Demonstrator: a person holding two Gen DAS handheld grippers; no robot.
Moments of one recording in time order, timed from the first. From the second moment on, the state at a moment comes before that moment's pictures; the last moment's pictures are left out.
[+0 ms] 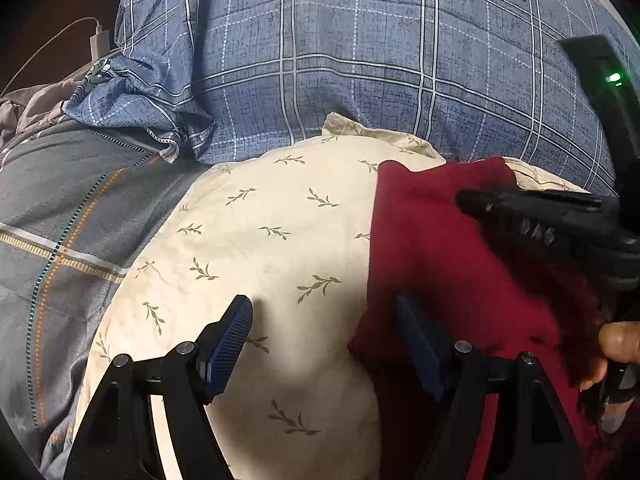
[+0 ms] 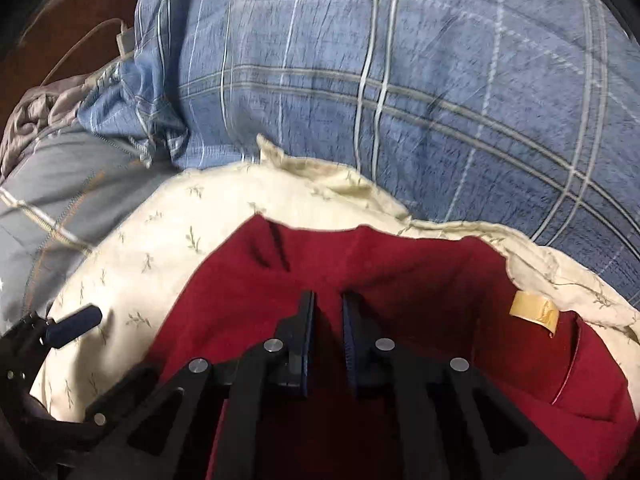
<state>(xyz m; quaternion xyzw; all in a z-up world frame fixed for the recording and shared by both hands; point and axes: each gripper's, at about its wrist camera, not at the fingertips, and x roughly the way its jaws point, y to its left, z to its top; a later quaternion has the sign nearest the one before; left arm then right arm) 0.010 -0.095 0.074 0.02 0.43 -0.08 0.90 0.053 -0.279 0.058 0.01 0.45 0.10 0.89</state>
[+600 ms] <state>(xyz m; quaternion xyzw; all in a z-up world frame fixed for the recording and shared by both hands) -0.004 -0.097 0.095 0.01 0.41 -0.10 0.91 -0.047 -0.325 0.060 0.04 0.47 0.01 0.88</state>
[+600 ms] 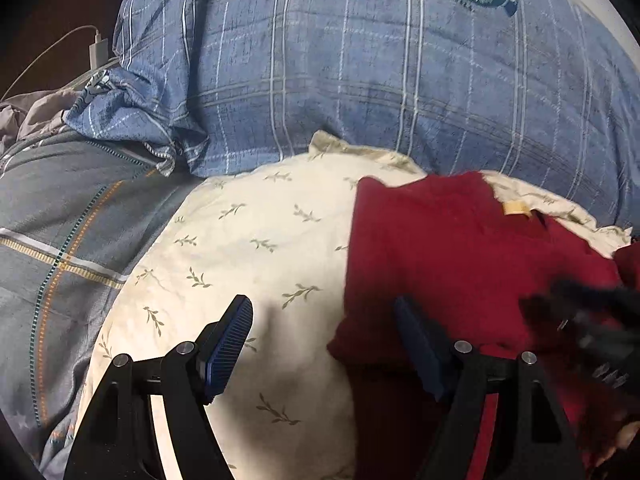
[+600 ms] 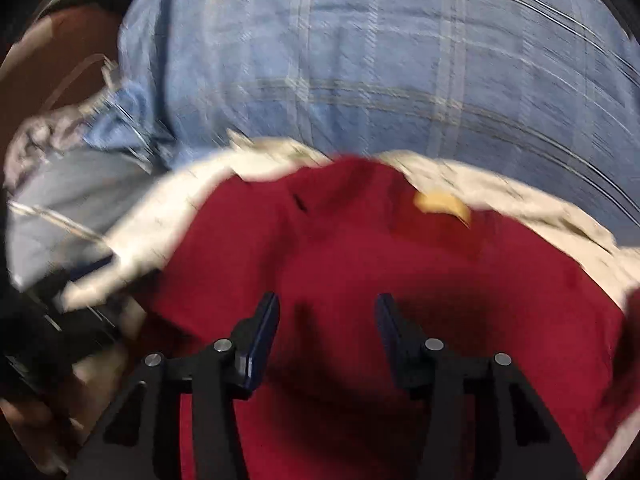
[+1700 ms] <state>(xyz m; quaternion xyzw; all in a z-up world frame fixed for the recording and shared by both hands) 0.004 -0.130 0.065 0.02 0.43 -0.14 0.89 -0.124 -0.655 0.077 0.48 0.35 -0.20 0.78</state>
